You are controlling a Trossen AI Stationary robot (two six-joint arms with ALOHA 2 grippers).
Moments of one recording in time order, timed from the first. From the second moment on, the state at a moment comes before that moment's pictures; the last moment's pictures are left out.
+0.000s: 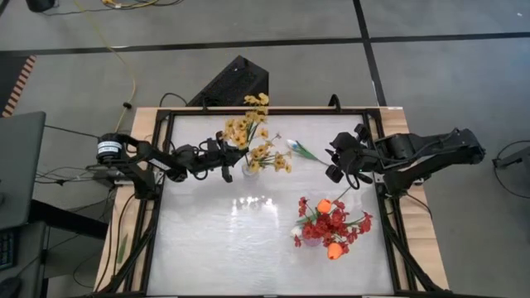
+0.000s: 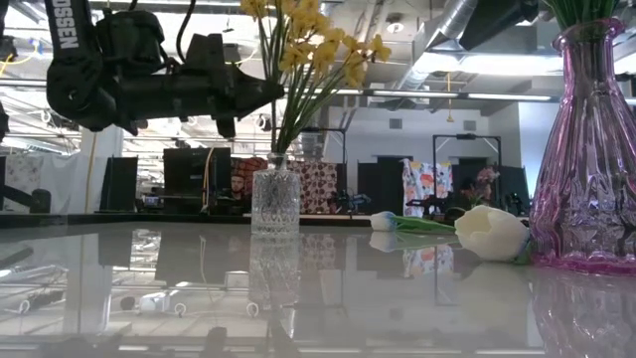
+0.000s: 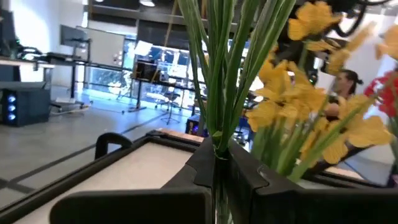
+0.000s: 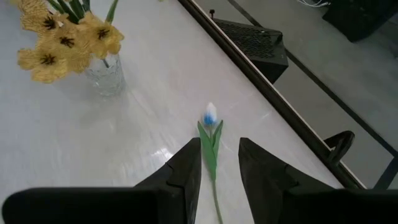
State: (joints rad) left arm 0.25 1.61 0.31 1.56 -0.01 -0.17; right arm 0.19 1.12 1.24 -1.08 0.71 0.52
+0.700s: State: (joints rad) left arm 0.15 1.68 0.28 1.55 -0.17 -0.05; right arm 0.19 1.12 1.24 -1.07 0.71 0.52
